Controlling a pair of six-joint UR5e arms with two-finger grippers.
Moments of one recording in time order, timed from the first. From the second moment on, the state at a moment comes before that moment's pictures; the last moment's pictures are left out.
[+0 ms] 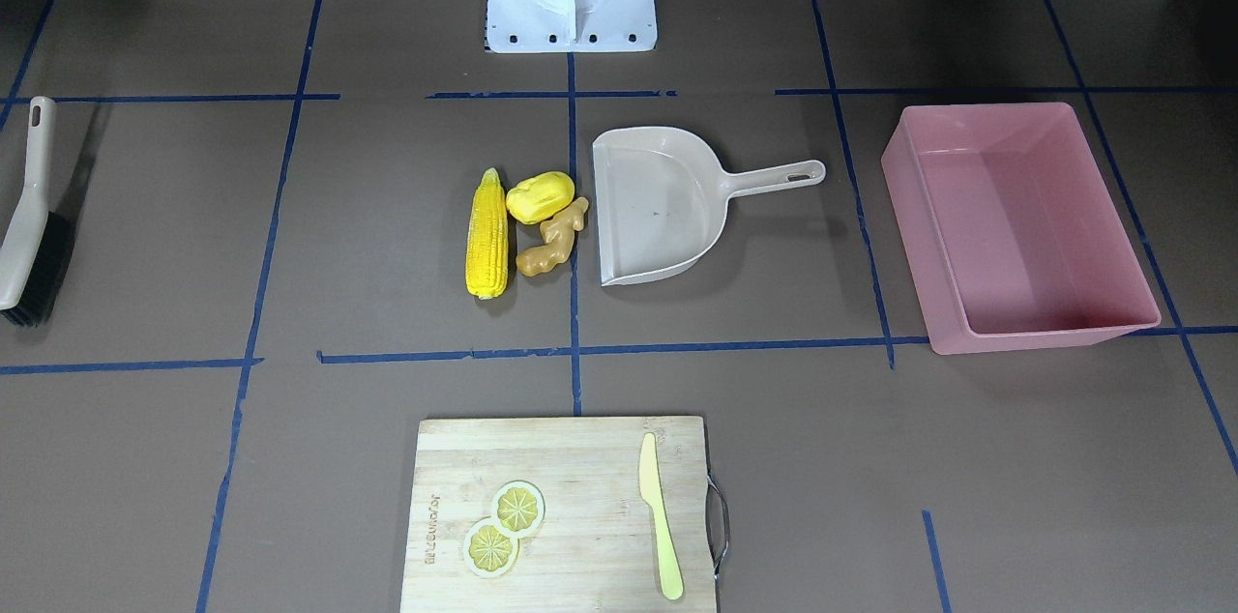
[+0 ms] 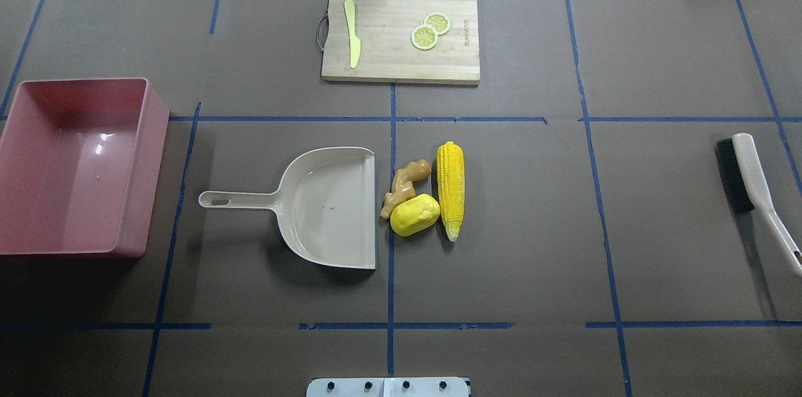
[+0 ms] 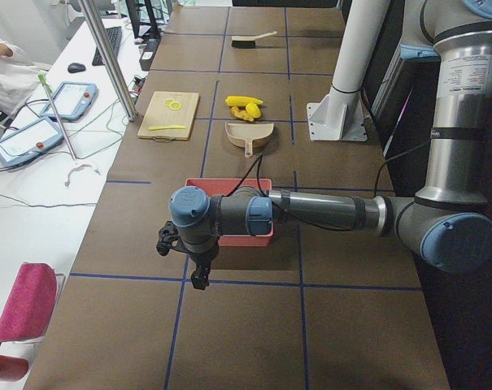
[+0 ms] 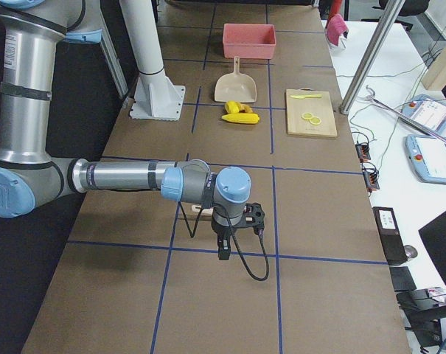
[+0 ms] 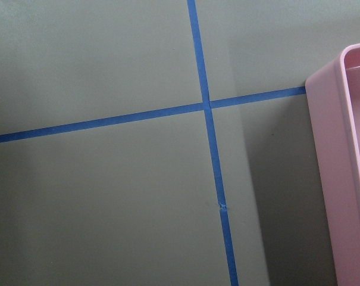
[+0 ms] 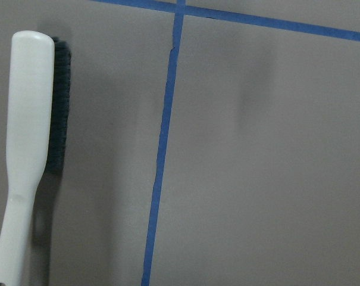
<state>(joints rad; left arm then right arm) -1.58 -1.58 -1.63 -1.48 -2.34 0.19 1.56 -1.75 1.81 -1.74 2.28 -0.19</state>
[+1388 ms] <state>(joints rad) -1.51 -1.64 -1.62 -1.53 -2.34 0.16 1.51 -1.70 1.82 -1.74 2.31 -0.16</state>
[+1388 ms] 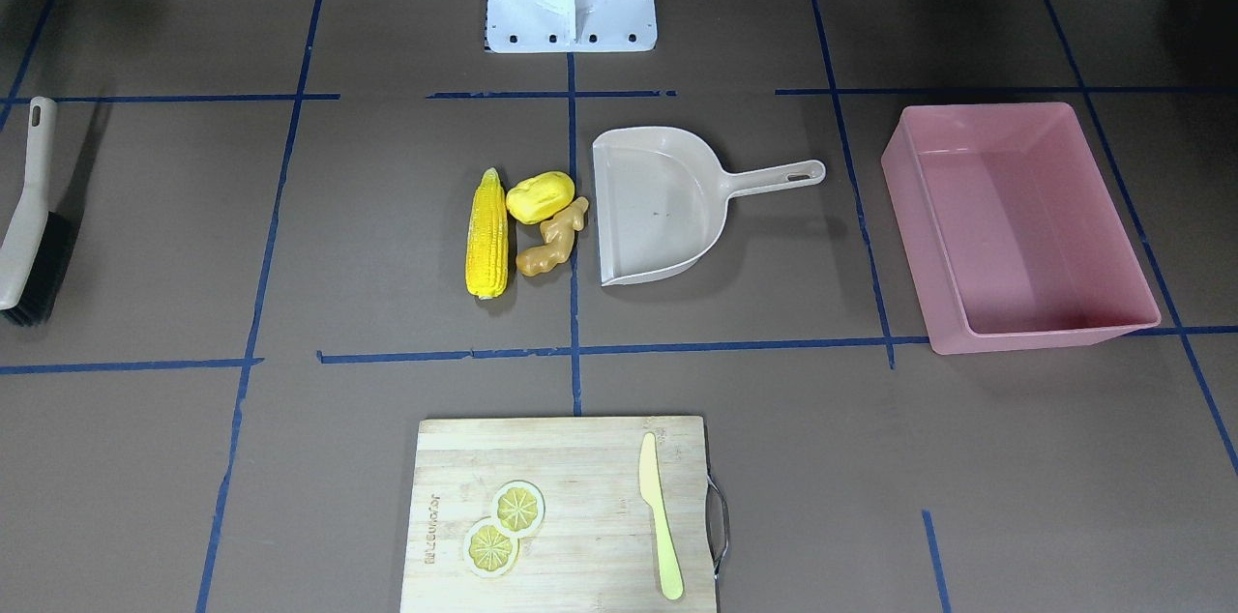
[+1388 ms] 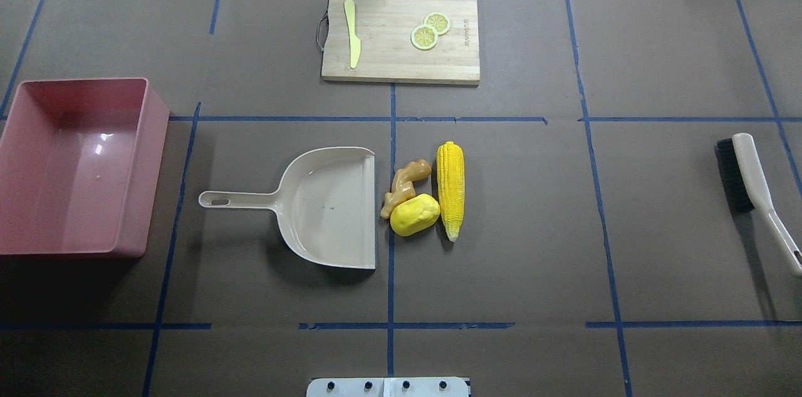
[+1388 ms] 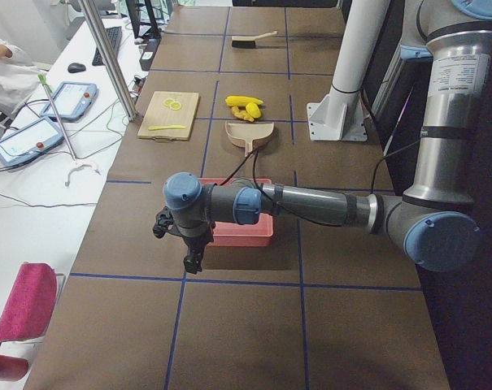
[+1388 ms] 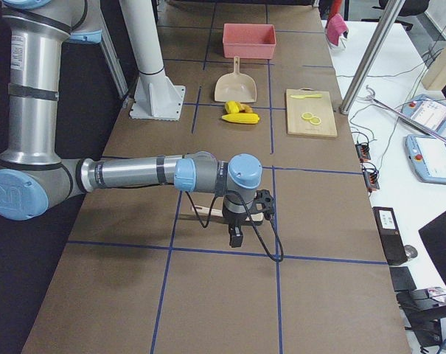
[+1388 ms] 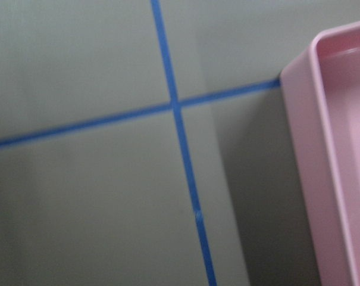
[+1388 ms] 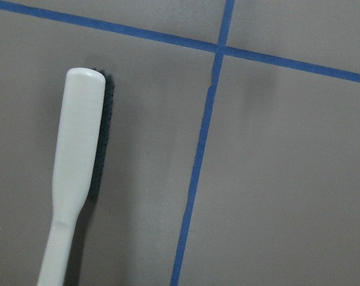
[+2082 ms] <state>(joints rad) -1.50 -1.67 -1.62 -1.55 -2.37 0.17 1.26 -1.81 1.98 -1.42 2.31 0.39</state>
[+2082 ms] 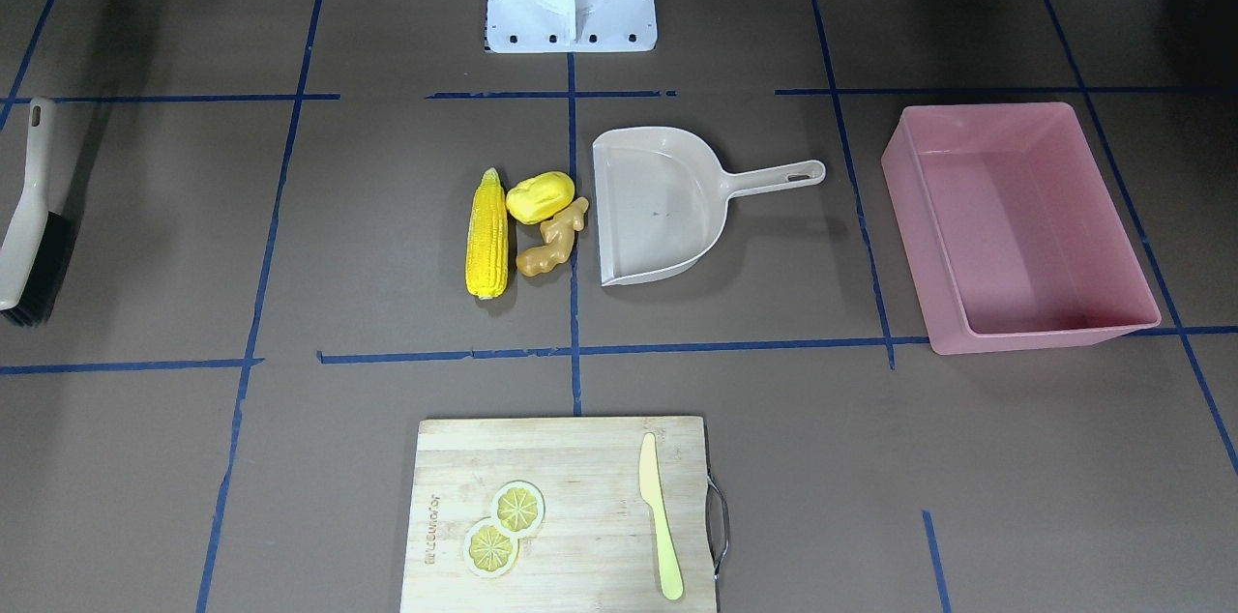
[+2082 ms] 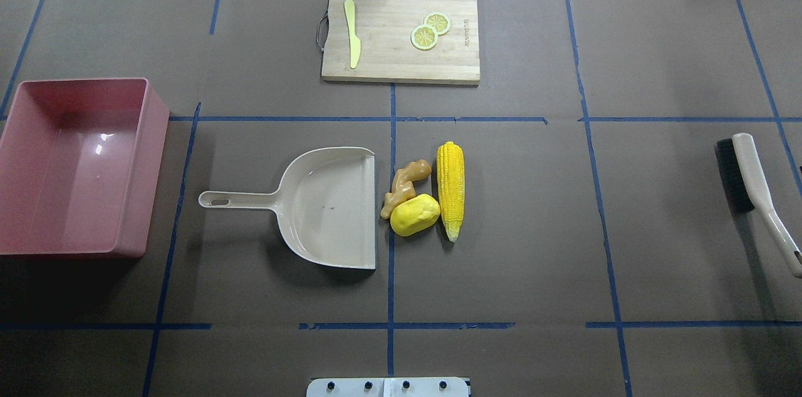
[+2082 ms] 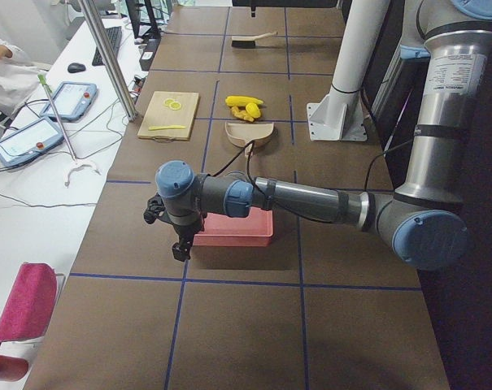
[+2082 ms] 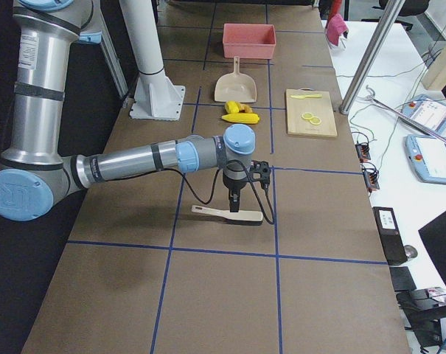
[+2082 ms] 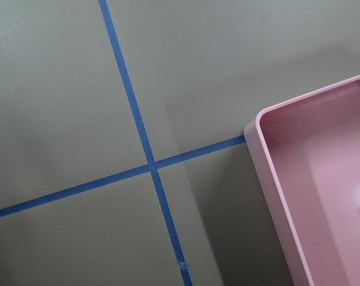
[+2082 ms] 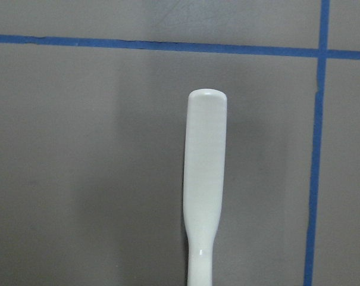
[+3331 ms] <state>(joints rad) -1.50 -1.67 -1.63 -1.56 -2.37 0.17 0.93 -1.90 1.75 -0.90 2.15 0.73</state>
